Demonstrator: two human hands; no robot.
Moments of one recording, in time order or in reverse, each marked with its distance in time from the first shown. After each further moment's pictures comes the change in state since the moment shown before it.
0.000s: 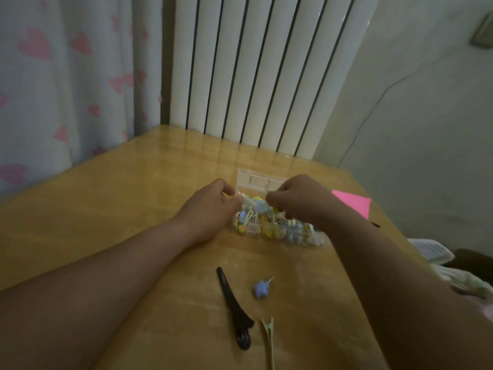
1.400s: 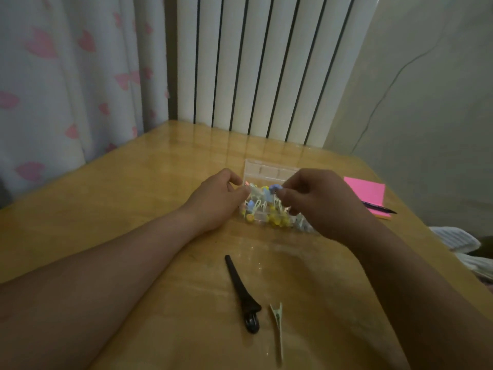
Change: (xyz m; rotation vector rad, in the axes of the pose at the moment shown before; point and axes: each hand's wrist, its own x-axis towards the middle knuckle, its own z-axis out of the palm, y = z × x) left_hand 0.002 -0.006 0.001 -0.009 0.005 0.017; right_hand -0.037 0.028 0.009 0.085 0.131 -0.253
